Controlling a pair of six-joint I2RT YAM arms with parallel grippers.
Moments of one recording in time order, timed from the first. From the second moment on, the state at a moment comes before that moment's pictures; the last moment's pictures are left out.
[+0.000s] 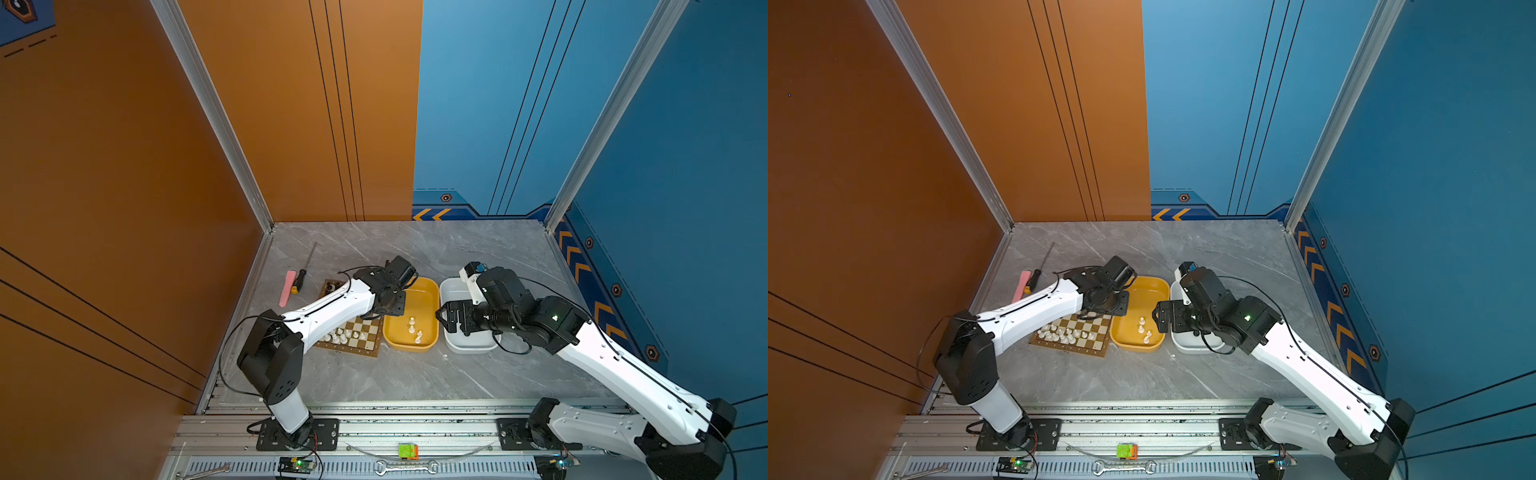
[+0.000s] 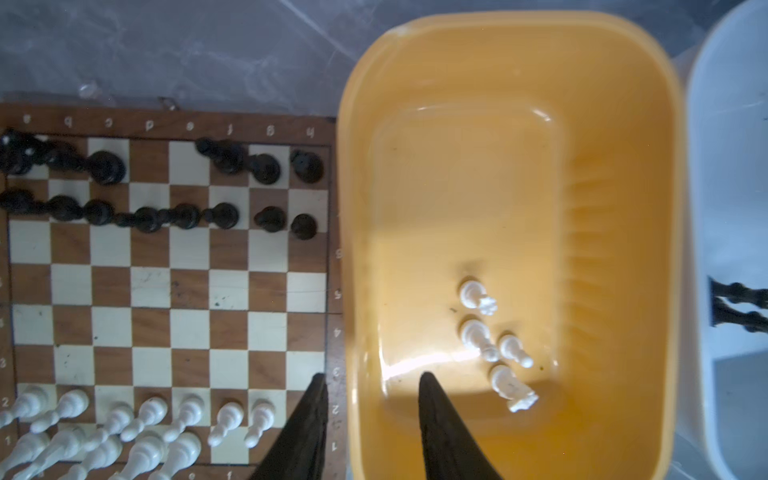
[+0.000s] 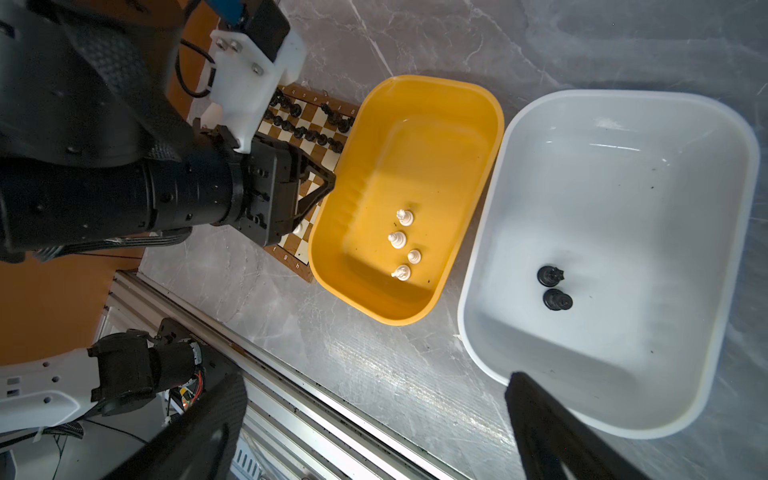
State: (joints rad) left arm -0.74 1.72 1.38 -0.85 -0.19 -0.57; right arm 0.77 1.11 1.19 -0.90 -0.03 0.59
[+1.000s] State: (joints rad) left arm -0.85 1.98 1.55 -0.92 -0.15 -0.59; right arm 0.59 1.03 1.13 -0.91 -0.09 0.58
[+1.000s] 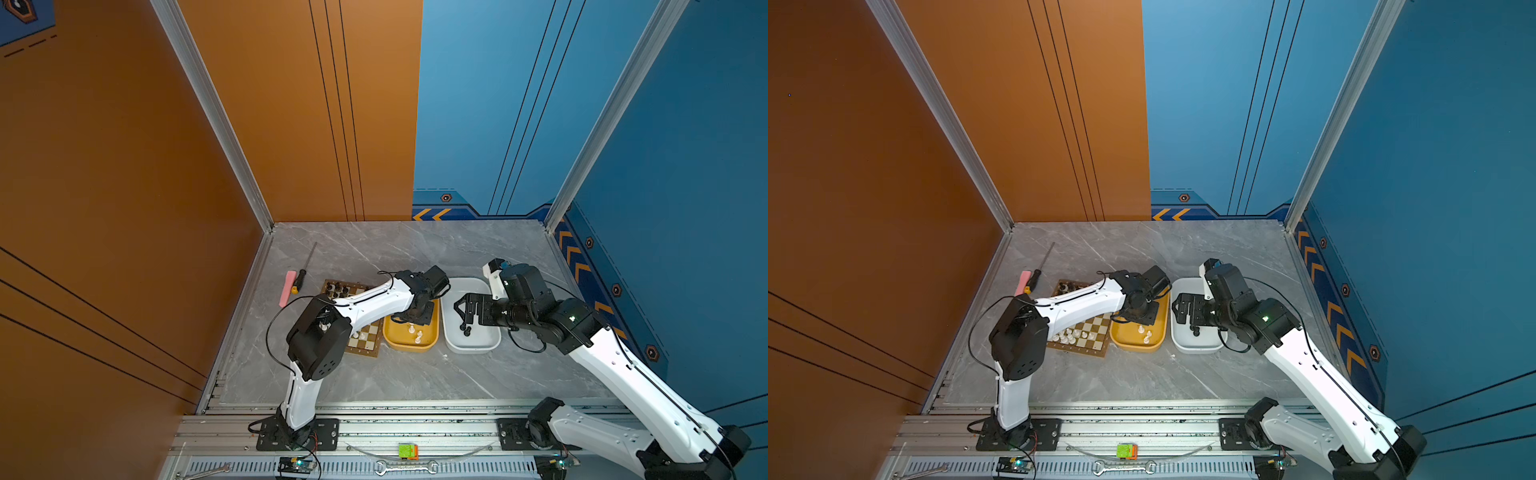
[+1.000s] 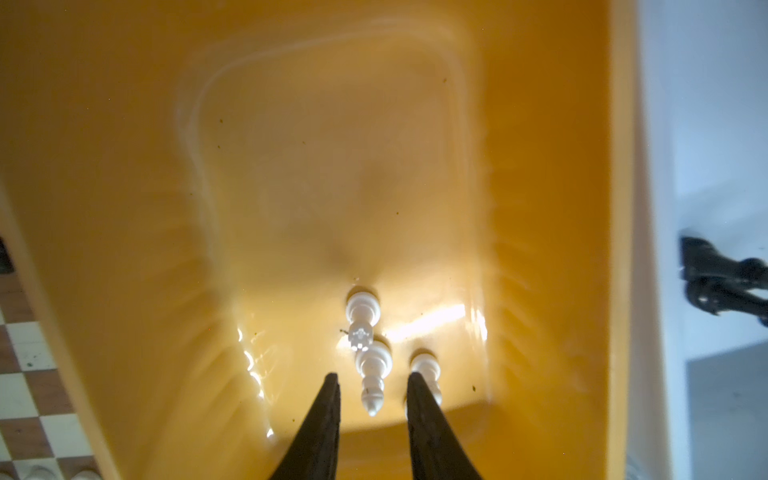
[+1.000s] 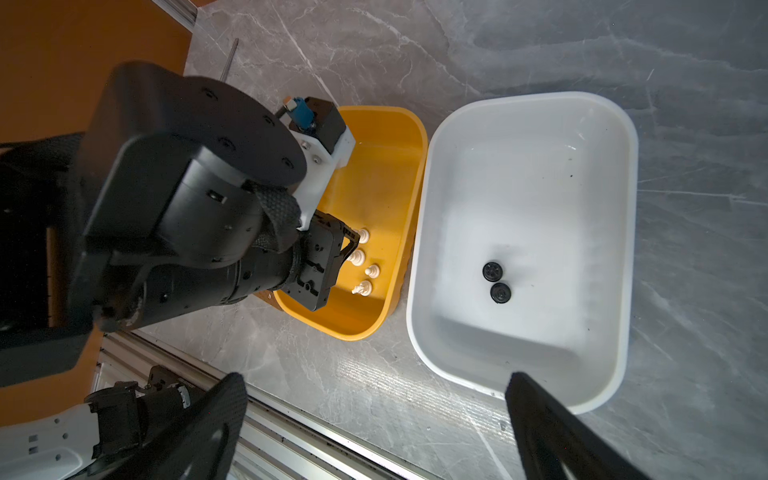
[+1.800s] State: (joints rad) left arm -0.88 1.99 1.52 -0.93 -0.15 -0.61; right arm 0.57 1.01 1.13 -0.93 -0.12 0.57
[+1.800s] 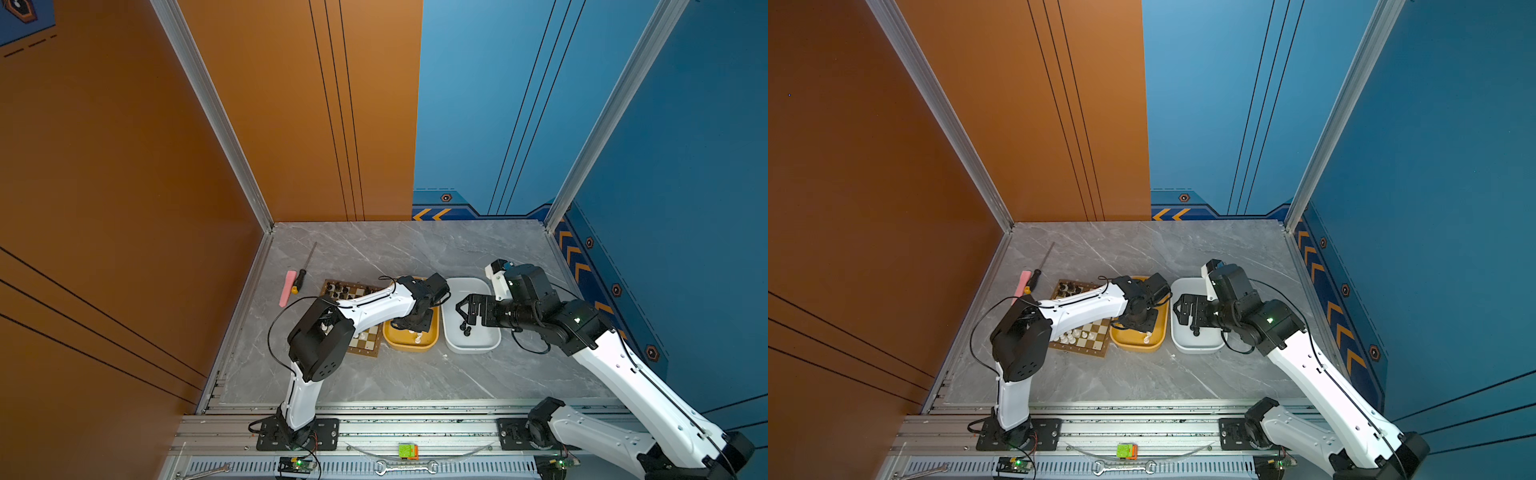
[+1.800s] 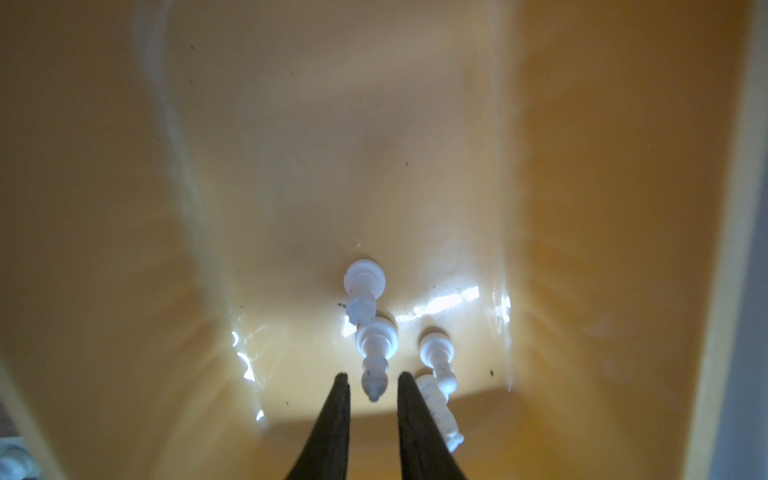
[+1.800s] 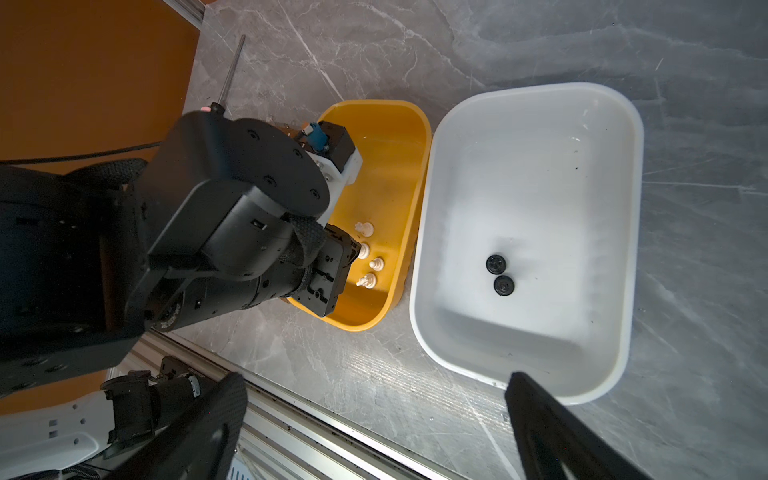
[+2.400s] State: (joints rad) left arm -0.88 2.03 1.52 -0.93 -0.15 -0.61; right arm 0.57 0.97 1.13 -0.95 -0.12 0.57
